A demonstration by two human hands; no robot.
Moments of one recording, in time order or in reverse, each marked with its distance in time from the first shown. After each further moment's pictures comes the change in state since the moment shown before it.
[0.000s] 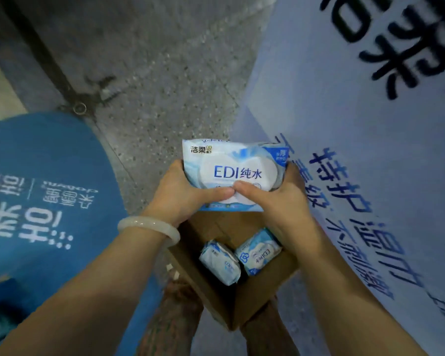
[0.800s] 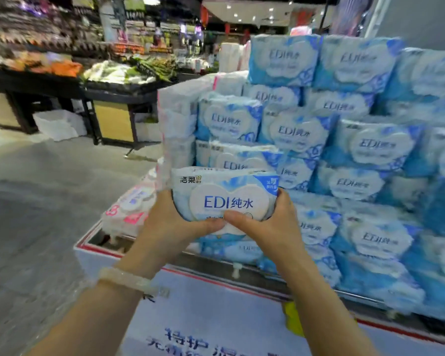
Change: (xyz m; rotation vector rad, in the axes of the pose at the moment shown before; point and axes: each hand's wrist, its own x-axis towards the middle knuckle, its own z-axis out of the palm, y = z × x) left_hand -0.283 0.383 0.182 0.226 -0.548 0.986; right_hand -0.253 -0.215 -0.357 0.291 0.833 -0.478
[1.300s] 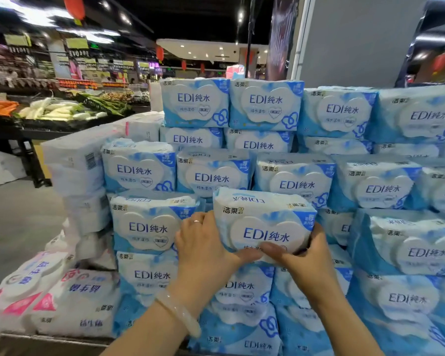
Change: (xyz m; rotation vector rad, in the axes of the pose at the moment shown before) left_hand 0.093 0.033 0.195 0.702 0.052 0.150; right_hand 0.078 0.050 -0.175 0.168 0.182 -0.018
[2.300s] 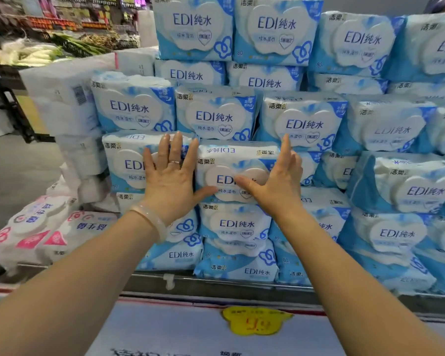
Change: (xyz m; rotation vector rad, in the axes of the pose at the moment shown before) left_hand 0.026 -0.074 0.000 0.509 -0.035 0.192; right_hand 0.017 0.004 0.048 -0.777 0.001 -0.086
